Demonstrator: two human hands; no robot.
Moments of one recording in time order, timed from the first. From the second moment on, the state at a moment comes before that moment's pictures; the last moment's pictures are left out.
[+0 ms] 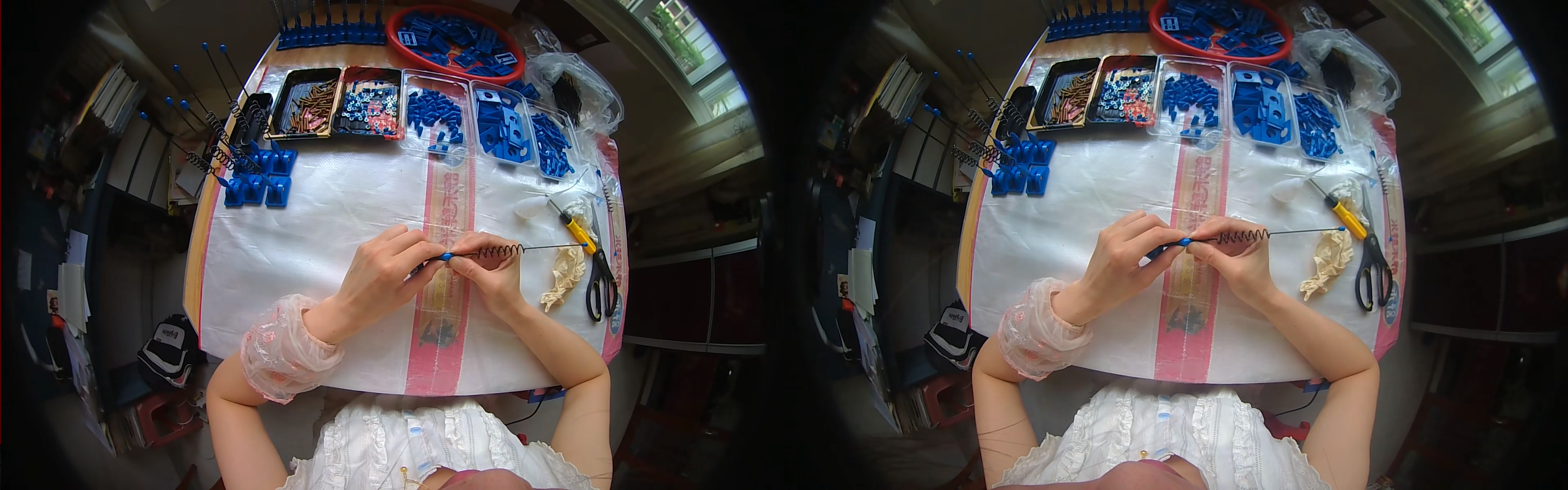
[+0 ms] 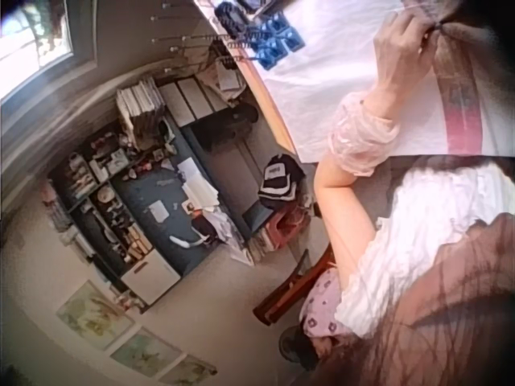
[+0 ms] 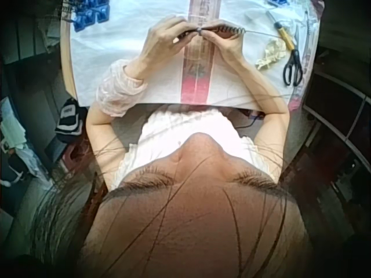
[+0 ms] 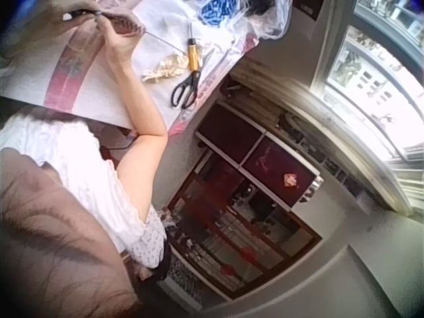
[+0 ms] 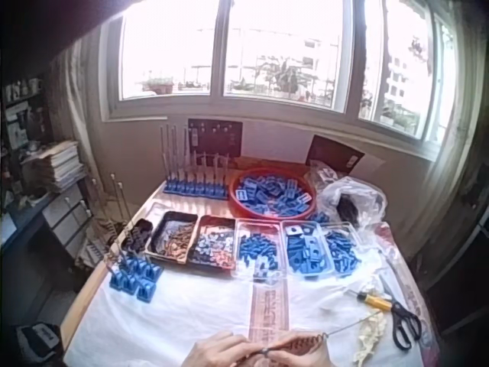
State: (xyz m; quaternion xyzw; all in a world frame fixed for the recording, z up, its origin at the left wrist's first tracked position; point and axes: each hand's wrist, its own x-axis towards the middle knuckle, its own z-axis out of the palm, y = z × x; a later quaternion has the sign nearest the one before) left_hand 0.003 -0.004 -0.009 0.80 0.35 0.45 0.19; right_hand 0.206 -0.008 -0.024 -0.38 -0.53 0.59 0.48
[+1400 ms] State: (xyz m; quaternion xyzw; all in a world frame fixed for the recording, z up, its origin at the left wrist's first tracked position) left_hand -0.003 0.000 -0.005 0.72 0.38 0.41 0.40; right_hand 0.202 -0.009 -0.030 -0.40 -0.51 0.59 0.48
